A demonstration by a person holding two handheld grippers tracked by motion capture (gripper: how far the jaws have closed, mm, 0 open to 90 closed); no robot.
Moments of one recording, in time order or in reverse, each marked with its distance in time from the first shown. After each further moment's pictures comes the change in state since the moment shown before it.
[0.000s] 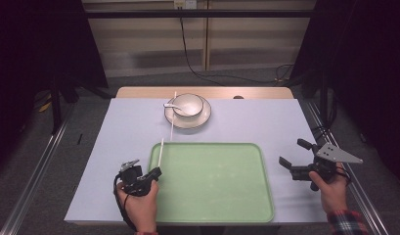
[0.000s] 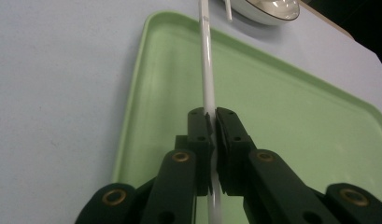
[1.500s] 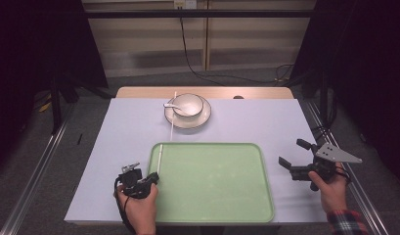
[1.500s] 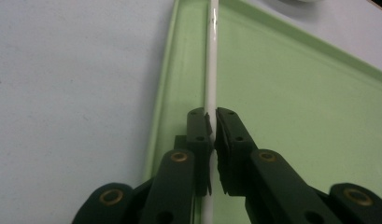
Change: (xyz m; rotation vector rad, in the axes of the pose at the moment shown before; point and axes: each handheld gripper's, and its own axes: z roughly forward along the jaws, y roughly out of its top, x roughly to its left) left arm 0.007 -0.007 0.005 0.043 0.085 0.001; right arm 0.001 0.000 0.001 0.007 0.008 0.006
